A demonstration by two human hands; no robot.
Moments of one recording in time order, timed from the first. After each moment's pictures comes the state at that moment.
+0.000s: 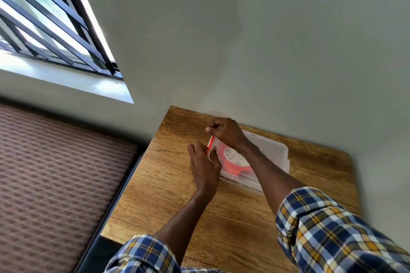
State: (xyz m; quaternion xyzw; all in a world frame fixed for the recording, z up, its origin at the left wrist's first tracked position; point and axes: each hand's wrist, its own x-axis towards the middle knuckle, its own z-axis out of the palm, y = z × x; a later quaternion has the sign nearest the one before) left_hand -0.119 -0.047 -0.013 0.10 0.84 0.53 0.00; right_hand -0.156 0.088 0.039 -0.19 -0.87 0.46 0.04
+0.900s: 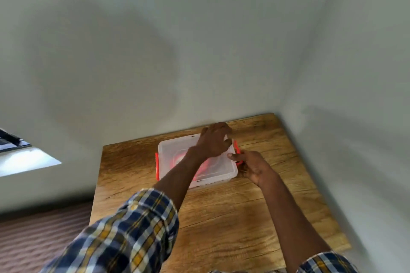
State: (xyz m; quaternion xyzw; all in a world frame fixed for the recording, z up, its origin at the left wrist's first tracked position) left_hand -0.096 0.132 0.028 0.64 0.74 0.13 0.18; right_hand 0.079 0.148 0.013 -0.53 -0.38 0.74 0.16
